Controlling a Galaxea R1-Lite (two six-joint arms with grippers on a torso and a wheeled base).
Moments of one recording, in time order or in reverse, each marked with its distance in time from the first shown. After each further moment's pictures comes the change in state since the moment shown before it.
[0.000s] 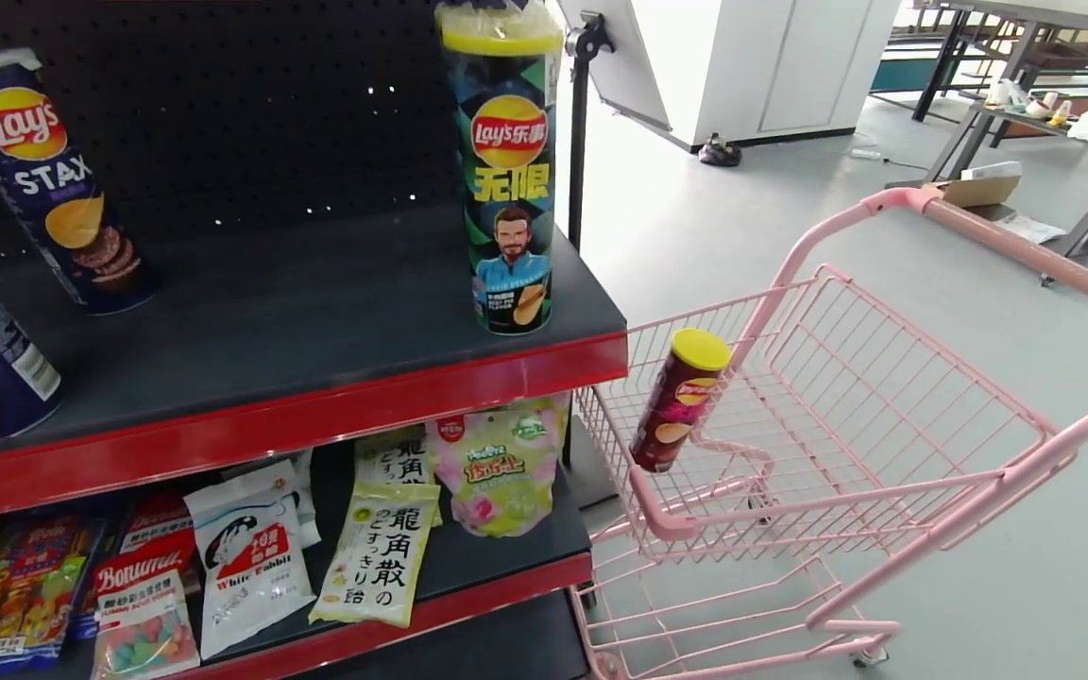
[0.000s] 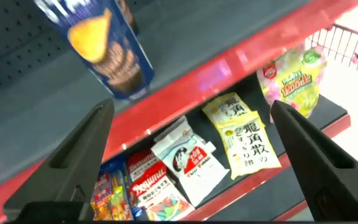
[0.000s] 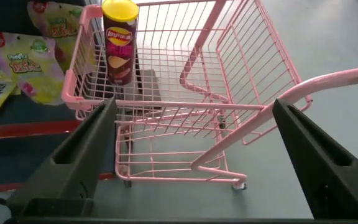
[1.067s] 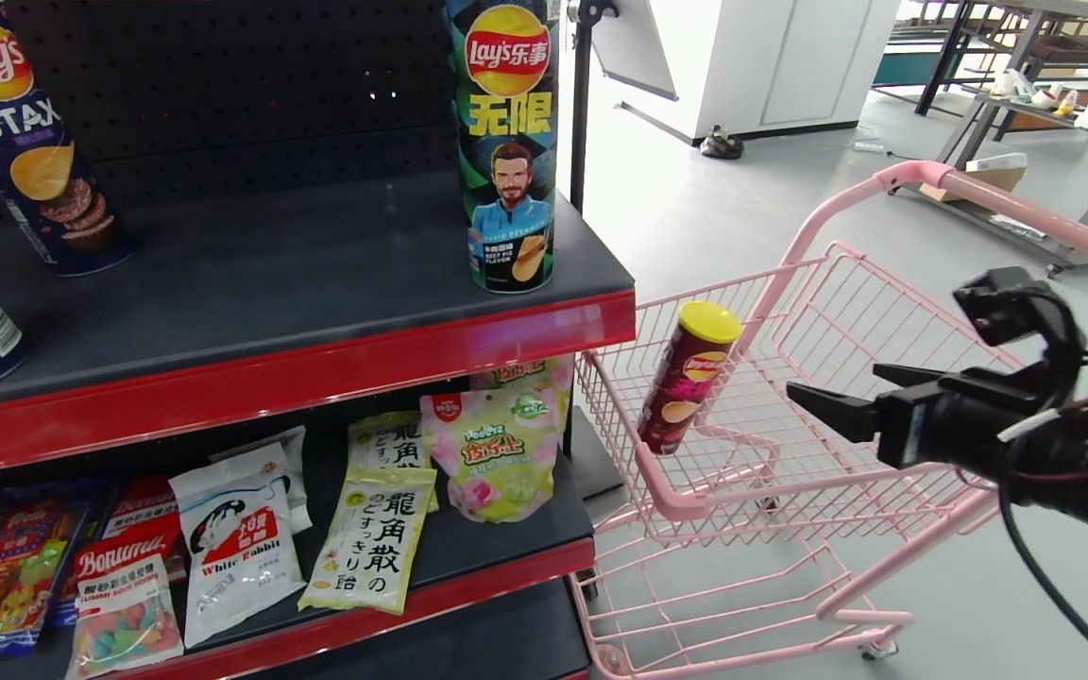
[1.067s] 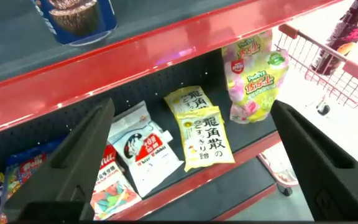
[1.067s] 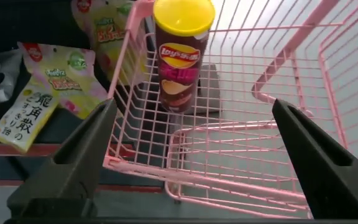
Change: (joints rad) left arm -0.005 -0.024 0.051 -0.003 -0.054 -0.243; right arm 0.237 0.827 -0.100 -0.646 0.023 0.160
